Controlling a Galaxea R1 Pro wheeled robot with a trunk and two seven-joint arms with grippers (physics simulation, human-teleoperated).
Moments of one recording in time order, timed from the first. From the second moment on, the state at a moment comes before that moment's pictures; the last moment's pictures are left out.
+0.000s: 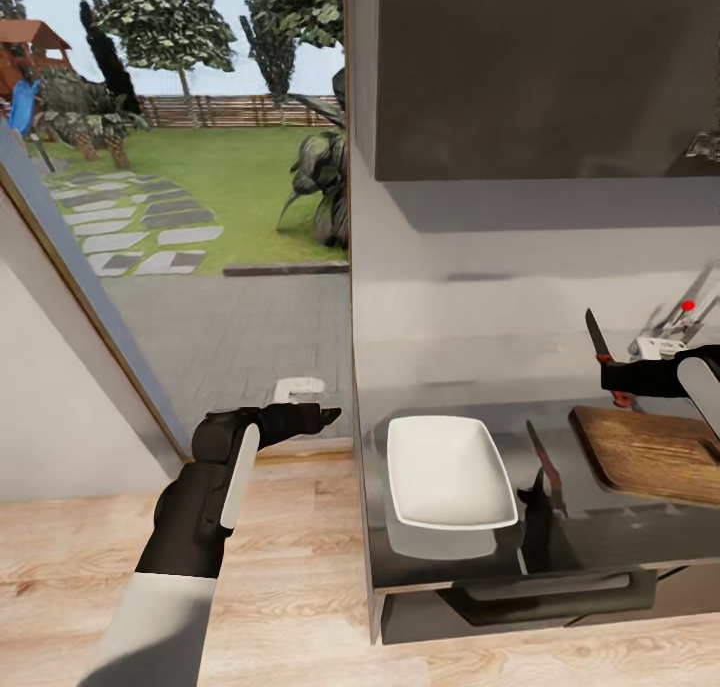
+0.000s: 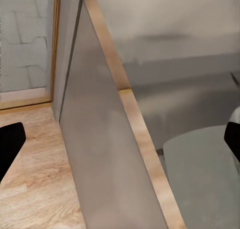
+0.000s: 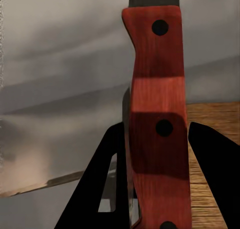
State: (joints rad) left arm -0.66 -0.17 -0.03 -1.40 0.02 0.95 -0.24; right arm -0.94 -0.64 0.16 -1.11 -0.67 1.01 -0.07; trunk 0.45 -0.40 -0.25
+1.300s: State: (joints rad) left arm -0.66 -0.17 -0.03 -1.40 0.02 0.95 -0.24; right arm -0.94 -0.64 0.22 -1.11 -0.67 1.00 -0.07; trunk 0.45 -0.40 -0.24
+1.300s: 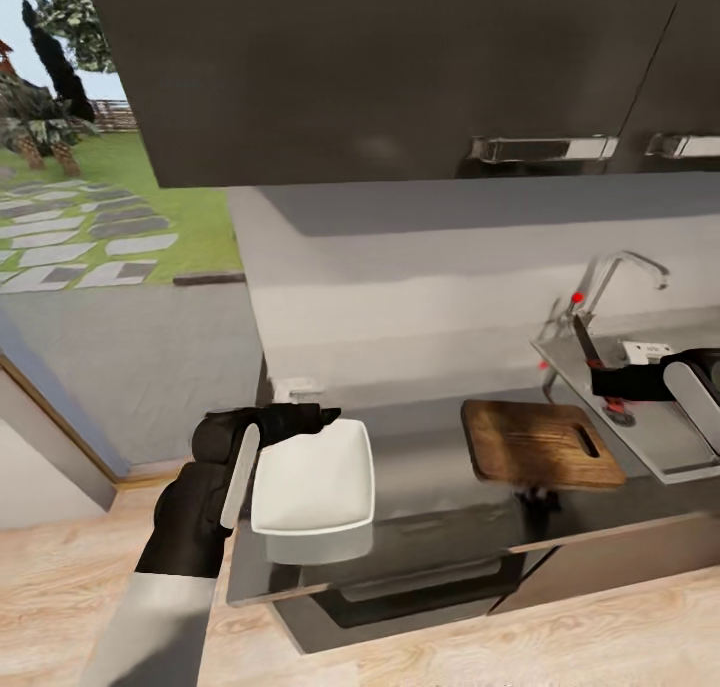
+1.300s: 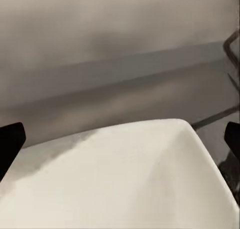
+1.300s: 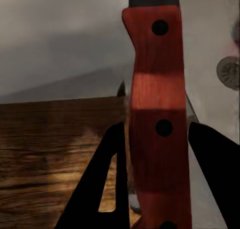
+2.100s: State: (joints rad) left arm -0.66 -0.17 -0.03 -1.40 0.02 0.95 -0.24; right arm -0.94 -0.64 0.22 -1.11 -0.67 1.00 -0.07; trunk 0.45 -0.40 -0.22
